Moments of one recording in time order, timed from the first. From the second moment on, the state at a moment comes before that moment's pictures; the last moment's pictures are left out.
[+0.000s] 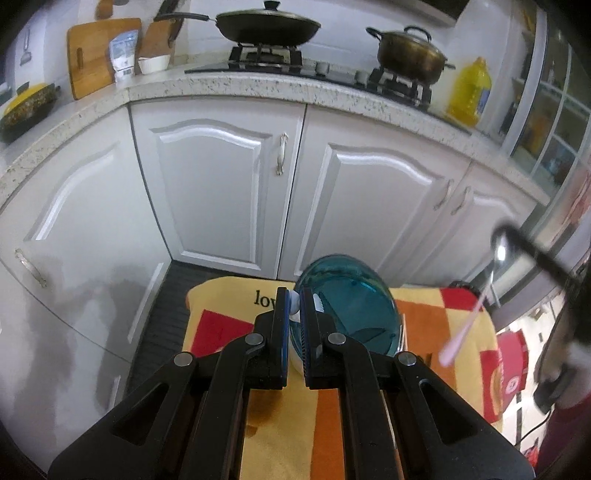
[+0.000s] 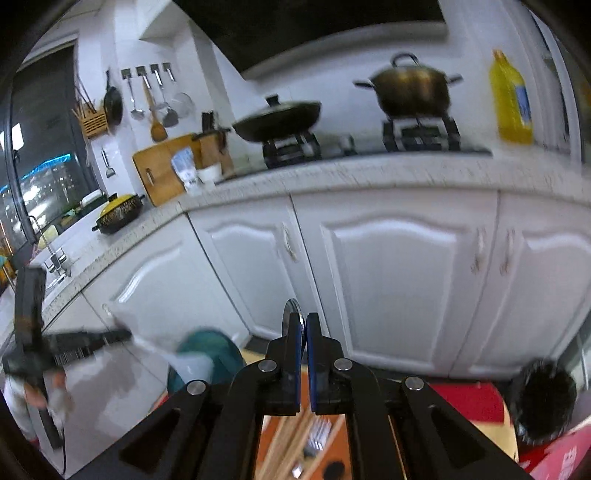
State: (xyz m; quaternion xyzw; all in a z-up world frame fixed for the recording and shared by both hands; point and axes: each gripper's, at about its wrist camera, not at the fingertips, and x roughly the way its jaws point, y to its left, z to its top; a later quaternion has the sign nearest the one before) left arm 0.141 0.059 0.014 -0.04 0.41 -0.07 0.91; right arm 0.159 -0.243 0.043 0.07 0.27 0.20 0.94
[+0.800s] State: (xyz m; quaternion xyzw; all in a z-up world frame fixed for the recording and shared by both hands) left arm 0.162 0.050 -0.034 -0.08 0.45 -0.08 0.89; right arm 0.203 -0.126 -0.034 -0.04 0.34 0.23 0.91
